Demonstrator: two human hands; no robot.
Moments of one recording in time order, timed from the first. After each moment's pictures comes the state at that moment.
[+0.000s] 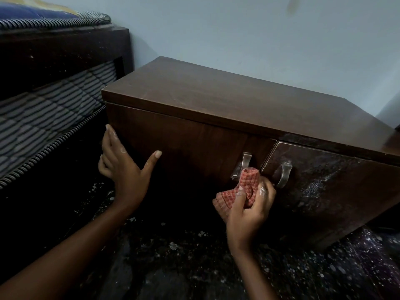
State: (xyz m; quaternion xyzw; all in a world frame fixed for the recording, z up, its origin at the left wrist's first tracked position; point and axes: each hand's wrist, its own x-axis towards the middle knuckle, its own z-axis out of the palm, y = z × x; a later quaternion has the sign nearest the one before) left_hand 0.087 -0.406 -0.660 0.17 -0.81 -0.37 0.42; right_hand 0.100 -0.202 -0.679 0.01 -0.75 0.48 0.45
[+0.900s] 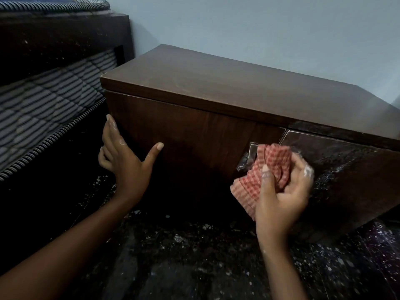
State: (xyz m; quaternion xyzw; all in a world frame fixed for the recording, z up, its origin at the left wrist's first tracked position) left_hand 0.090 -0.407 -0.662 0.16 -0.81 -0.37 0.43; right_hand 0.112 -0.187 -0.632 0.05 -0.67 0.60 0.43
